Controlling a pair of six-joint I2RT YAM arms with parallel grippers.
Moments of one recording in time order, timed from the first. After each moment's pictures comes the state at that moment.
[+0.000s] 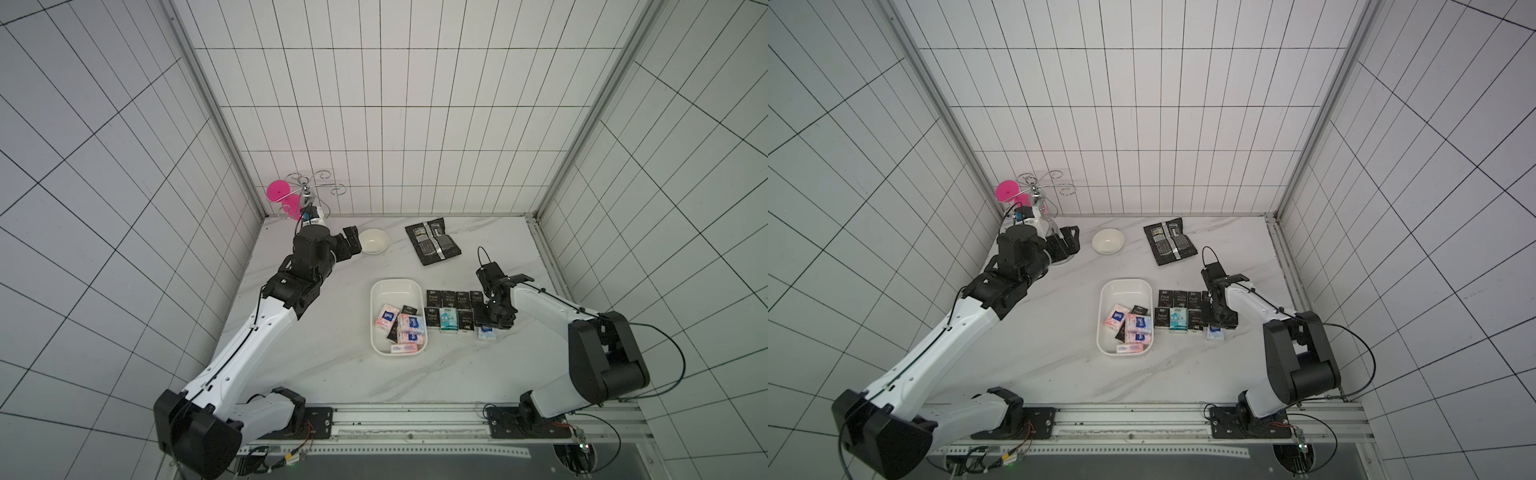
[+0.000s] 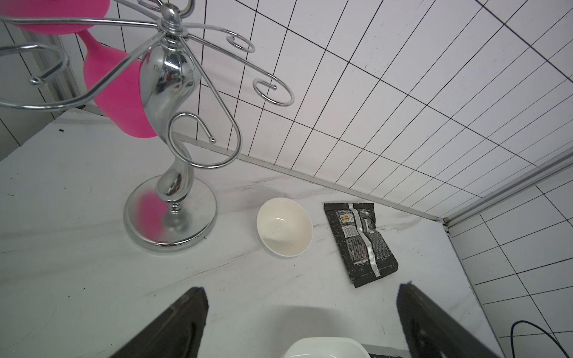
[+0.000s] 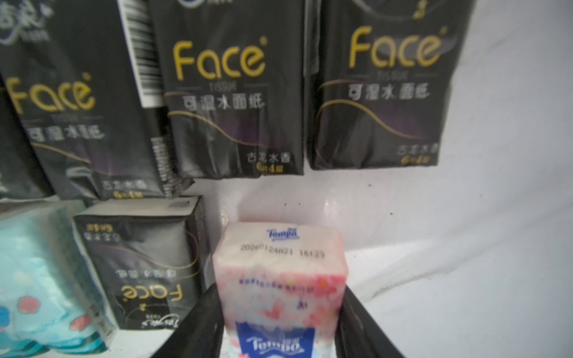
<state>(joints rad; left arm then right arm) -0.39 1.18 1.12 -0.31 -0.19 -0.55 0.38 1.53 0.89 -0.83 0.06 0.36</state>
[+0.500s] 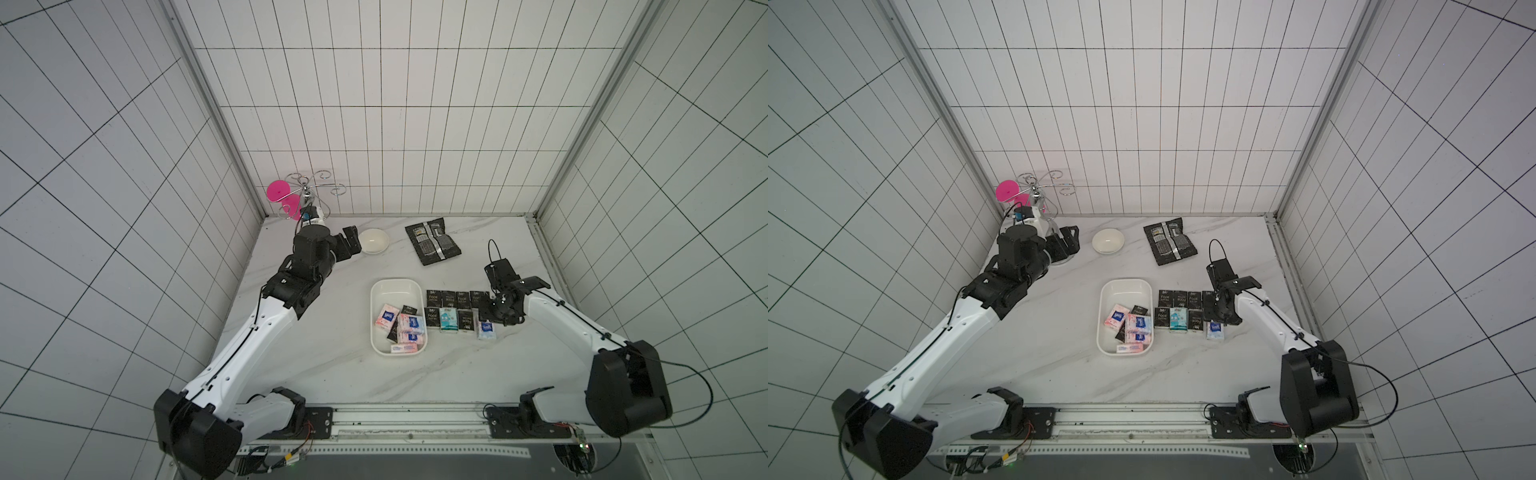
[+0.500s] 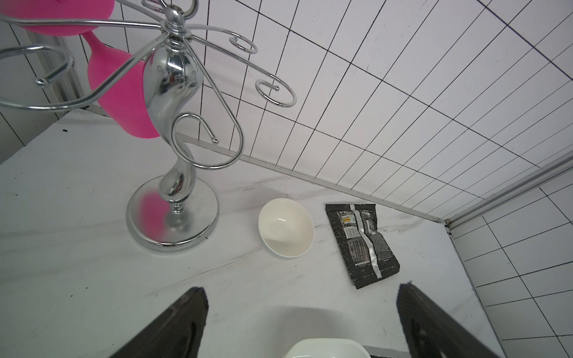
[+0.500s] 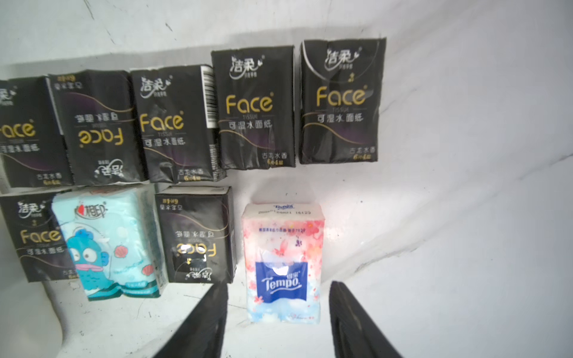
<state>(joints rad) -0.39 1.18 1.12 -0.31 -0.20 -0.55 0.38 1.35 0.89 -0.85 0.07 0.38</state>
